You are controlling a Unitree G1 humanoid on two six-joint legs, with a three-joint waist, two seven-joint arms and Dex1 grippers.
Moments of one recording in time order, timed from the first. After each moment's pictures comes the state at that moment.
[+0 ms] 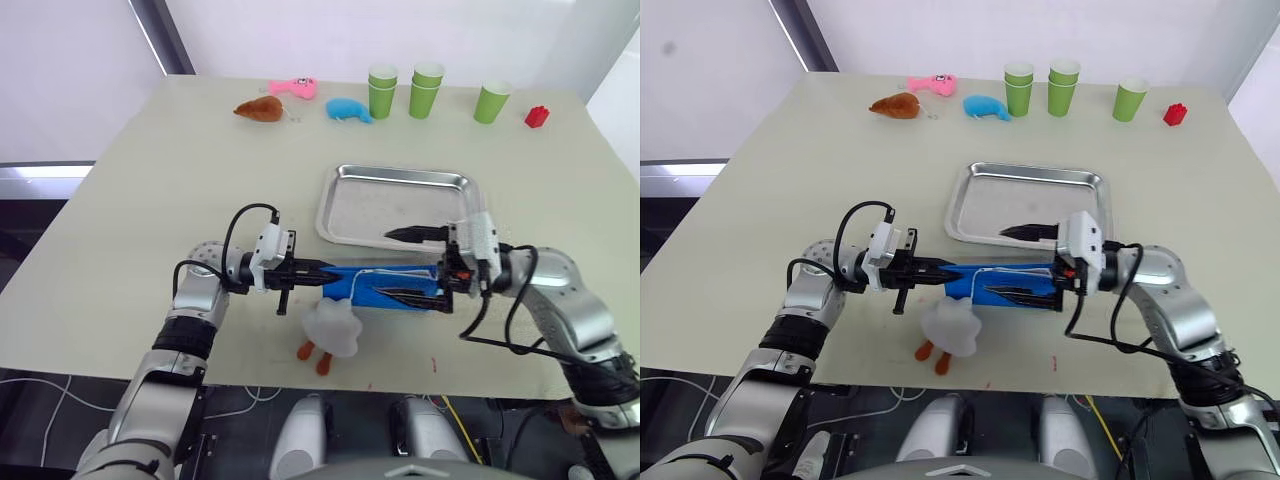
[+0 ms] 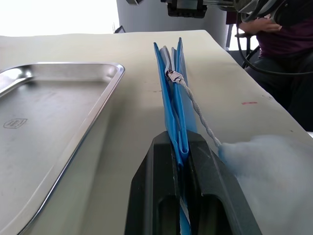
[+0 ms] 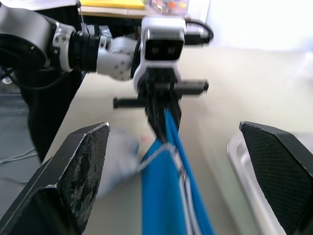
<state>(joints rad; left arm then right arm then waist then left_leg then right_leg) -0.54 0.50 -0.13 0.48 -0.39 -0.17 -1.57 -0.33 -0.58 0.11 -0.26 0.52 0.27 1.12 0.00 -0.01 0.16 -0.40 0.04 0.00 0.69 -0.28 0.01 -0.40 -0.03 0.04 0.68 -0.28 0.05</state>
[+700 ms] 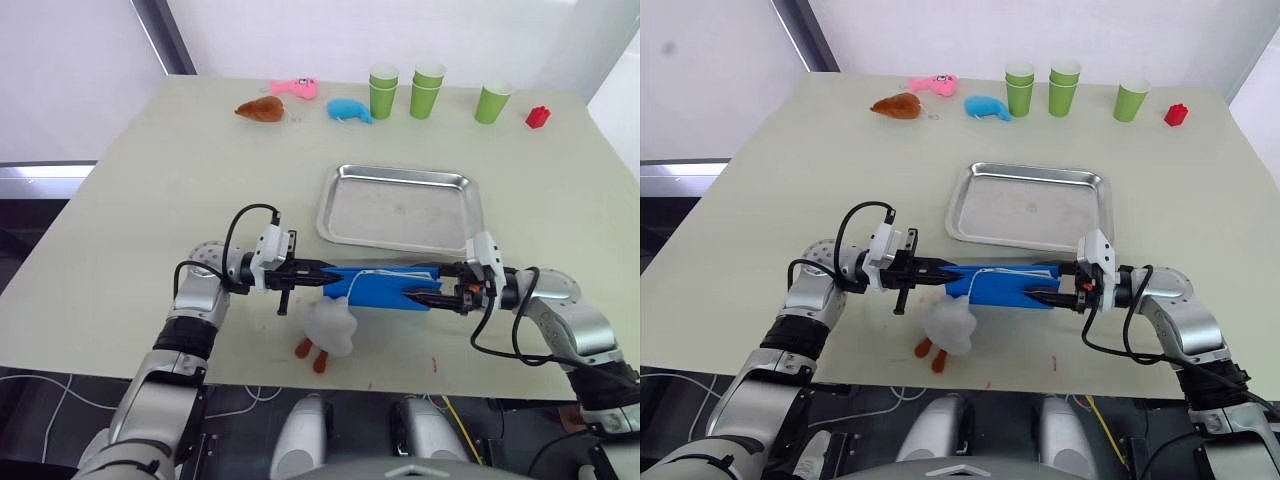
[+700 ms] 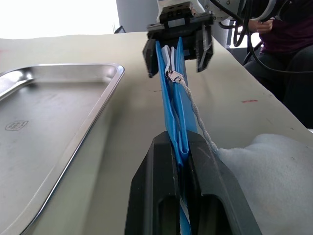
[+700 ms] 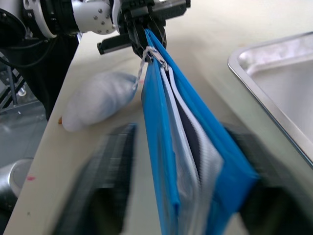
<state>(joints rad) -0.54 0.50 -0.13 0.49 -0.39 -0.19 -1.57 -0.29 -0.57 0.11 -0.02 0.47 0.26 1.20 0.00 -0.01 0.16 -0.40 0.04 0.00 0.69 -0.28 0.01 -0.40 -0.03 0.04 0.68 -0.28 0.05</state>
